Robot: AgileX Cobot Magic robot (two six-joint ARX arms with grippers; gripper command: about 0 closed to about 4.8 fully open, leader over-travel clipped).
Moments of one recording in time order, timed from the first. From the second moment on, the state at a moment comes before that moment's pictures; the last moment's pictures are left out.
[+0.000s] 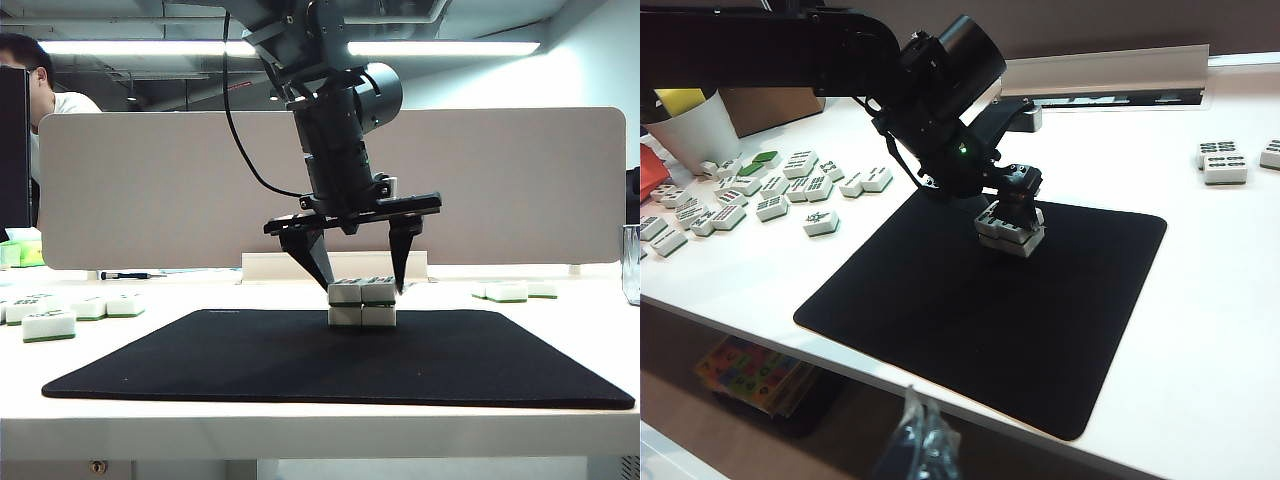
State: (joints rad) left arm -0.70 2.26 1.98 -0.83 -0.05 -0.39; right arm 0.04 0.01 0.88 -1.11 -0.49 0.13
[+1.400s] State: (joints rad) left arm -0.70 2.26 1.98 -0.81 -0.06 -0.39; right arm 0.04 0.01 0.88 -1.12 -0.49 0.13
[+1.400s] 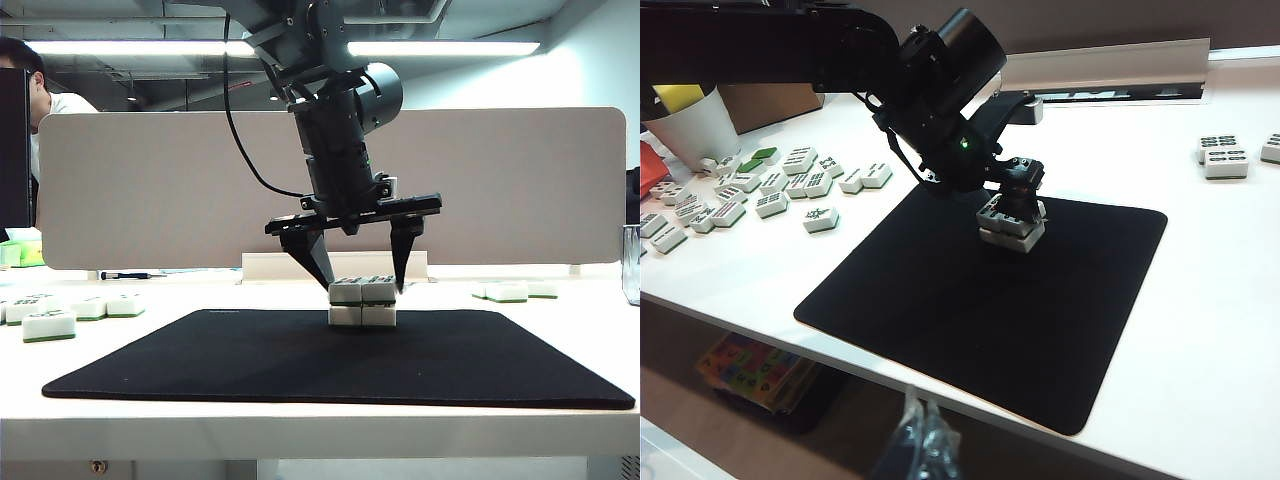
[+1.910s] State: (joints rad) left arm -0.70 2.26 1.98 -0.81 -0.06 -0.39; right arm 0.04 0.01 0.88 -1.12 -0.49 0.13
